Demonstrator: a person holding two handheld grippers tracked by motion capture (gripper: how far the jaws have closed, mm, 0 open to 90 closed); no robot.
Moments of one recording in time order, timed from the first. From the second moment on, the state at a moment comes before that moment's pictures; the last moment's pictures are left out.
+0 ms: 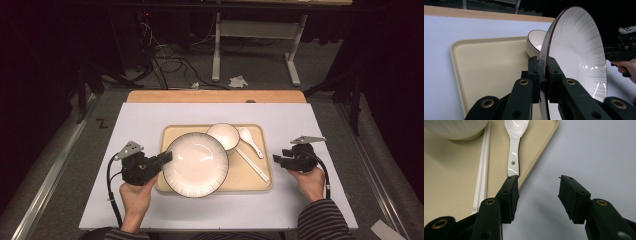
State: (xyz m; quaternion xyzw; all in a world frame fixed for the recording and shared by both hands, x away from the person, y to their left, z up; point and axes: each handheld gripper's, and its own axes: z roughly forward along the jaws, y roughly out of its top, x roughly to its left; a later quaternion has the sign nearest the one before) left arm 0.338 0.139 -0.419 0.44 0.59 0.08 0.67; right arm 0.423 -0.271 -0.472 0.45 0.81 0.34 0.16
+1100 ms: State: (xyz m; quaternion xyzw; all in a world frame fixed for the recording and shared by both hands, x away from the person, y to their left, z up) left arm 0.345 0.204 -0.428 0.37 0.65 0.12 0.65; right arm 0.435 -0.268 -0.479 0.45 0.81 0.35 0.15
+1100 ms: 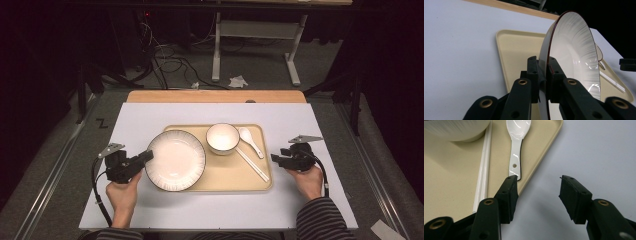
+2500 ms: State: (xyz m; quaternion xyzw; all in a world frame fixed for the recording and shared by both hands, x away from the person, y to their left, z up) left arm 0.377 0.210 -0.458 0.35 0.70 0.13 0.61; right arm 0.424 -0.270 -0.478 0.45 0.81 0.32 0.17
